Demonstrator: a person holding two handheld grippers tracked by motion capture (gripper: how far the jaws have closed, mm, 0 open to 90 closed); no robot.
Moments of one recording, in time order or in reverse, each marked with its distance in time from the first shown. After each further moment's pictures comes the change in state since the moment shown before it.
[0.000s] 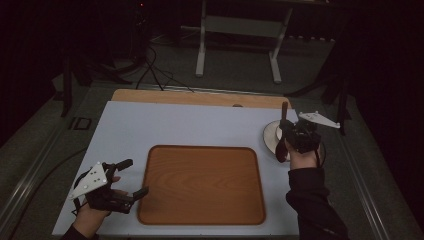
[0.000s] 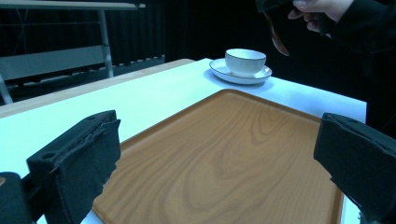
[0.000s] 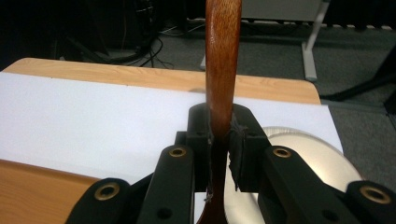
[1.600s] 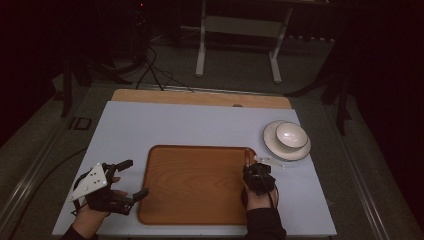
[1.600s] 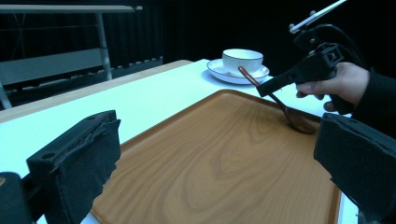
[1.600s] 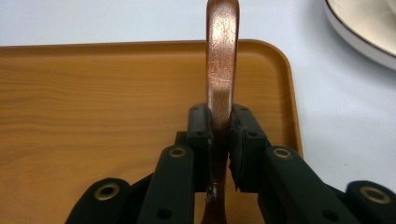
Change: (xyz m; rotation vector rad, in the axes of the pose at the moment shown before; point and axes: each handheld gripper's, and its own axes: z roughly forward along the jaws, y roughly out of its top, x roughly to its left) left arm -0.002 0.001 -0.001 -0.003 -0.010 0.018; right arm 0.094 -0.124 0.022 0.255 -0.039 0.109
